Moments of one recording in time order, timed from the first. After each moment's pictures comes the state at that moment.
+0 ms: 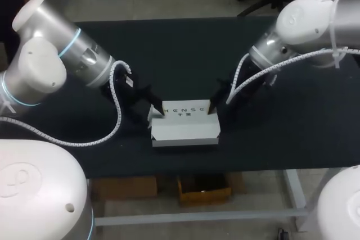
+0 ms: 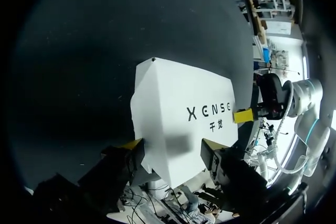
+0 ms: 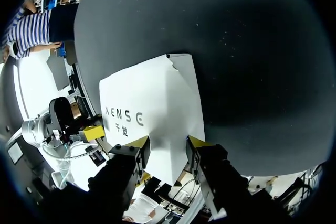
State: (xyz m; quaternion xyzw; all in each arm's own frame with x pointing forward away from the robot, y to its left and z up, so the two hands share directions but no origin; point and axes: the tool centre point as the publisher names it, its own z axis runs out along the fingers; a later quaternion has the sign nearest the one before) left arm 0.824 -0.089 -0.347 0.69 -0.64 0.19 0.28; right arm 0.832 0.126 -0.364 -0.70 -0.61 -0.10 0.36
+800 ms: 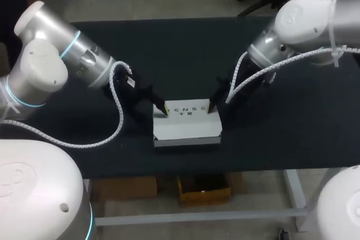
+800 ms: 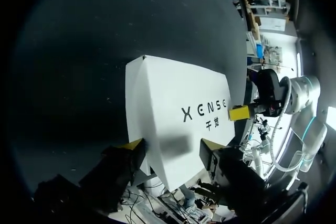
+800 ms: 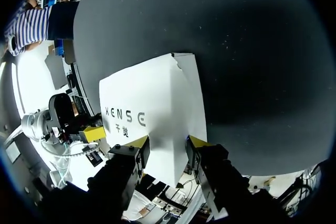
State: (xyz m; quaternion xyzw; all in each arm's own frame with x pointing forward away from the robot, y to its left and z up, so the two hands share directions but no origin) left arm 0.823 -0.101 -0.346 0.67 -0.64 0.21 0.32; right arm 0.834 0.126 -0.360 -0.70 -0.62 -0.10 0.35
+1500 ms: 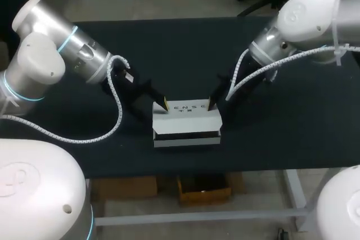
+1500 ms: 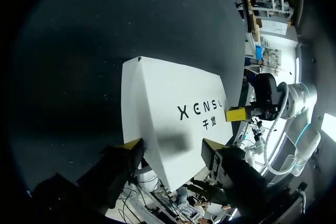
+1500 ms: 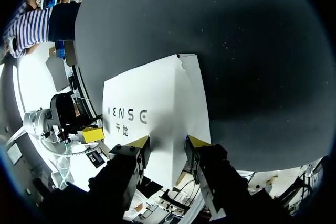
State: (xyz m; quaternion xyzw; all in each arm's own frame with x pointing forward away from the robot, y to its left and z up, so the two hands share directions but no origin) left arm 0.825 -0.100 -0.334 0.67 -0.62 0.20 0.35; right arm 0.834 0.126 -0.351 -0.70 -0.61 -0.10 0.35
